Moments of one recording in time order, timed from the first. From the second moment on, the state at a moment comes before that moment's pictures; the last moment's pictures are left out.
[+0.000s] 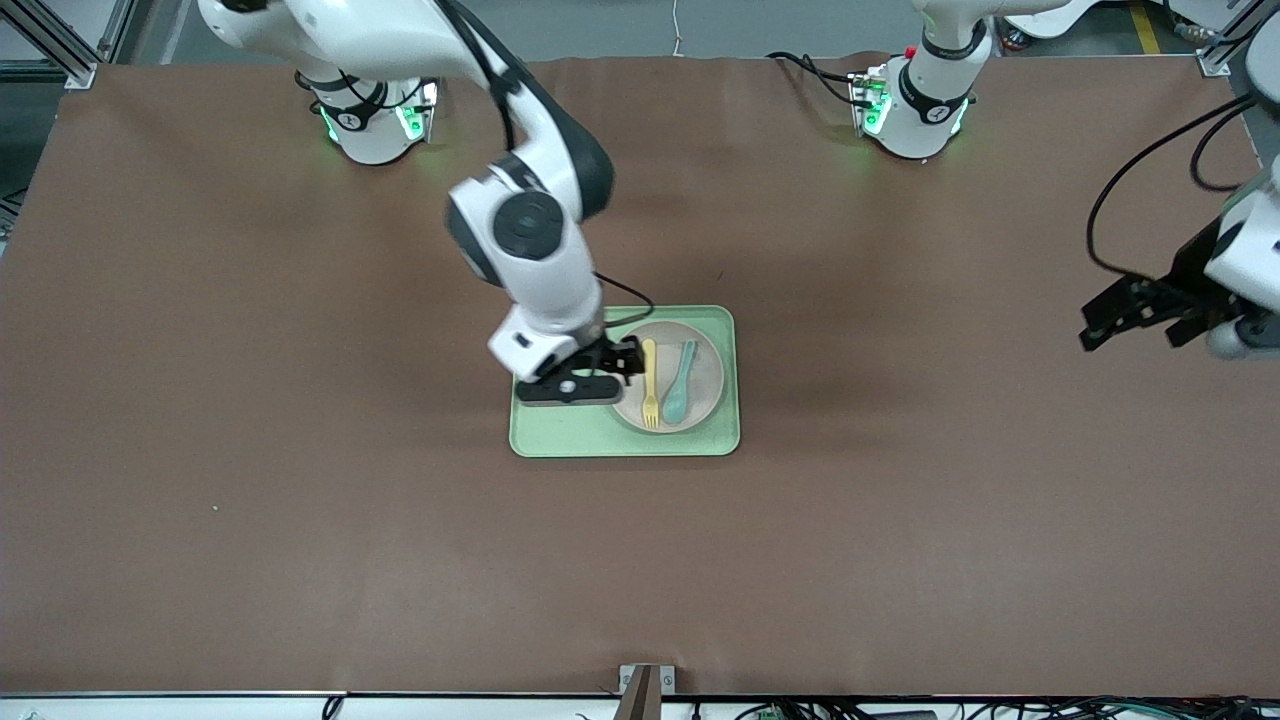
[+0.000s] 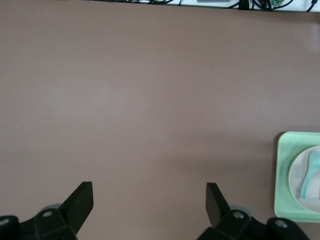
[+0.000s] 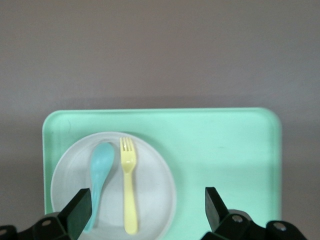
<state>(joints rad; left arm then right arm) -0.05 -0.01 0.03 -1.68 -0.01 1.82 -0.06 0.76 0.66 -0.06 -1.43 0.04 2.23 0.70</state>
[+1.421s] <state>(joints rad) -0.08 -0.05 0.07 -1.60 -0.01 1.67 0.02 0.86 0.85 -0.06 -1.42 0.04 2.31 0.83</state>
